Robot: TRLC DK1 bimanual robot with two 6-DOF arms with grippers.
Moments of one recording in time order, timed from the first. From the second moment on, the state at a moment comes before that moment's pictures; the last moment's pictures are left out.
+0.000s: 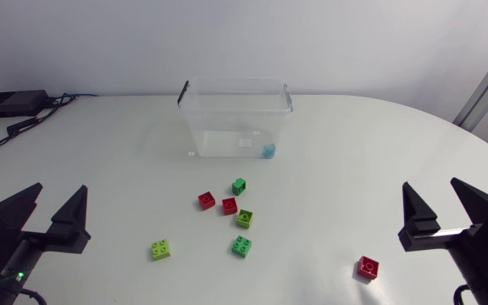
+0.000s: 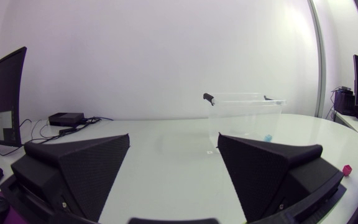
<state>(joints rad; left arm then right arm) -0.06 0.06 0.03 -0.01 -0.02 0.03 0.00 0.06 0.03 0.02 -0.01 -0.10</state>
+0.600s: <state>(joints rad) -0.07 0.55 0.39 -0.18 -0.02 0.03 0.01 0.50 0.26 -0.08 -0.05 -0.10</state>
